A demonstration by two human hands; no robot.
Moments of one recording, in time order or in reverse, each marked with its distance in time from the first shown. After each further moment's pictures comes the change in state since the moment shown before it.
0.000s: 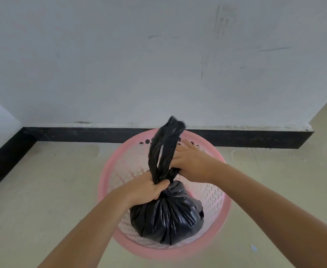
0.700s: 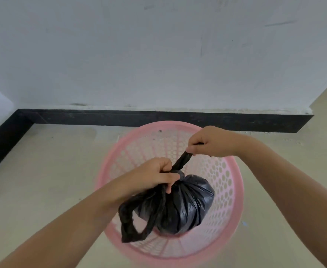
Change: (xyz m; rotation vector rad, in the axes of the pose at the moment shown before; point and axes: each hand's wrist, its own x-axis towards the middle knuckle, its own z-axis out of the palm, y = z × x) left_hand -0.001 0.005 0.024 -0.469 -0.157 0.154; right_hand -0.038 0.008 -0.044 0.495 -0.234 0.305
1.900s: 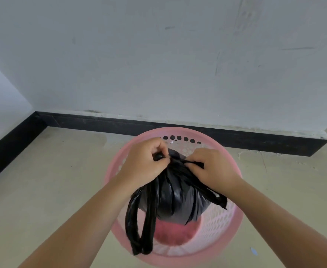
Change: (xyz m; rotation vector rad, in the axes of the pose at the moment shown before) left_hand -0.022 0.036 -0.021 0.321 0.731 0.268; right_hand 0.006 -0.022 0.038 0.000 0.554 -0.128
